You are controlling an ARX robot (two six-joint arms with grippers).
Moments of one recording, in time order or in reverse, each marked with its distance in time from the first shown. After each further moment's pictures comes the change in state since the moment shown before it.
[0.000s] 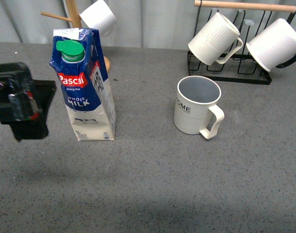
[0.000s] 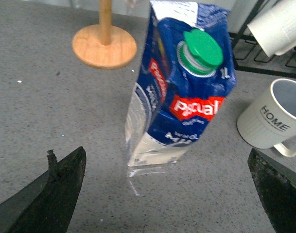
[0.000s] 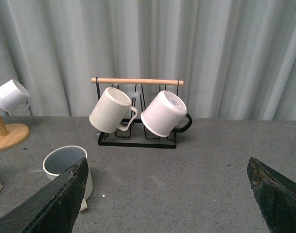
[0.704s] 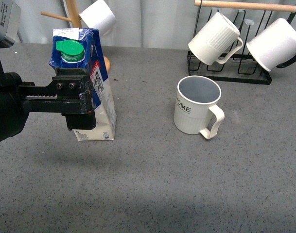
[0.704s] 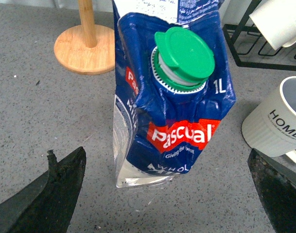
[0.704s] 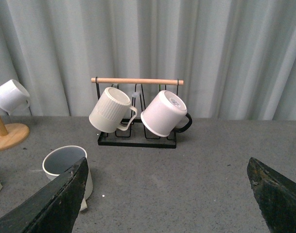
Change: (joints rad) left arm -0.050 0.274 0.132 0.123 -0.029 0.033; right arm 0.000 0.000 0.000 0.000 0.000 0.000
